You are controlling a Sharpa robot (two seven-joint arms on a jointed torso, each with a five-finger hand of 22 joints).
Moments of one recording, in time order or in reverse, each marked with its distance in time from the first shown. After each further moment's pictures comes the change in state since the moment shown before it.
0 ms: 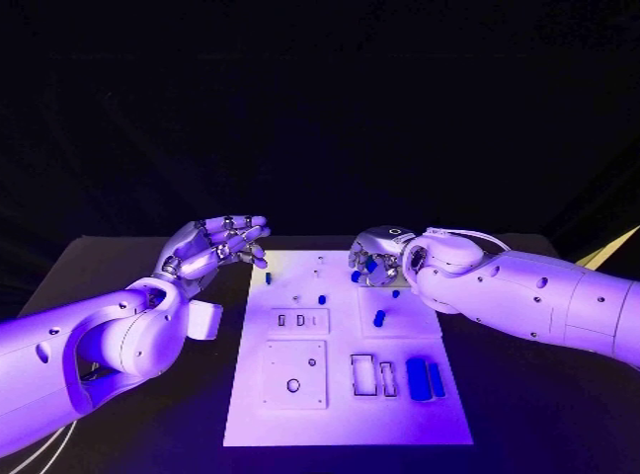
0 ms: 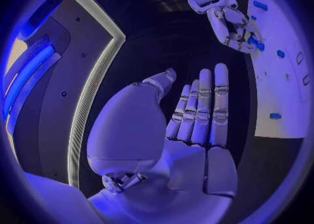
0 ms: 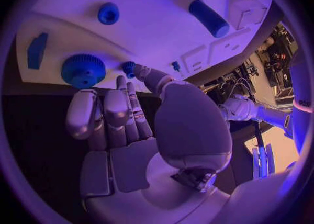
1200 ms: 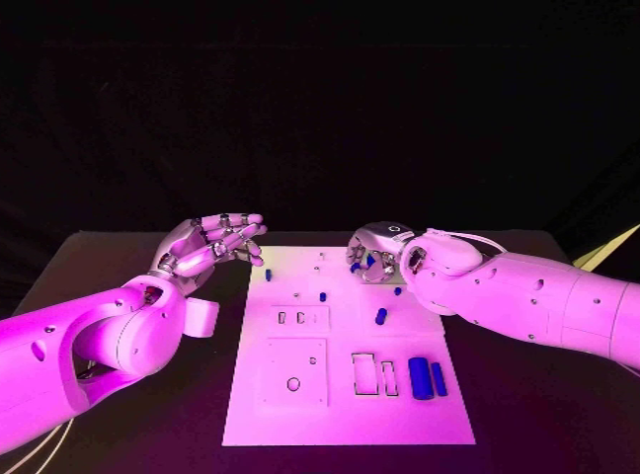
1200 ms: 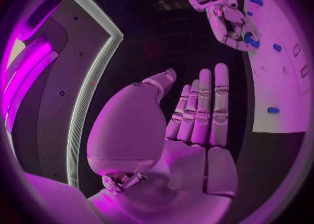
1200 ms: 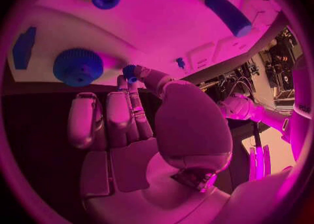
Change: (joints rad) left arm 0.009 0.001 0.000 -0.010 0.000 0.001 -0.006; left_hand 0.000 0.000 0.000 0.000 0.000 0.000 0.000 0.000 0.000 0.000 0.000 0.000 0.000 0.000 0.000 0.007 0.005 0.000 0.000 0.000 0.015 0.005; right arm -0.006 -0.001 -0.001 0.003 -0.008 -0.093 0.000; right_hand 0.025 0.025 0.047 0.007 -0.042 0.050 -0.022 0.043 0.082 0.012 -0.011 0.031 0.000 0.000 -0.018 0.076 0.053 -0.015 0.025 -0.018 0.059 0.101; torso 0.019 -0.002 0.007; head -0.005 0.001
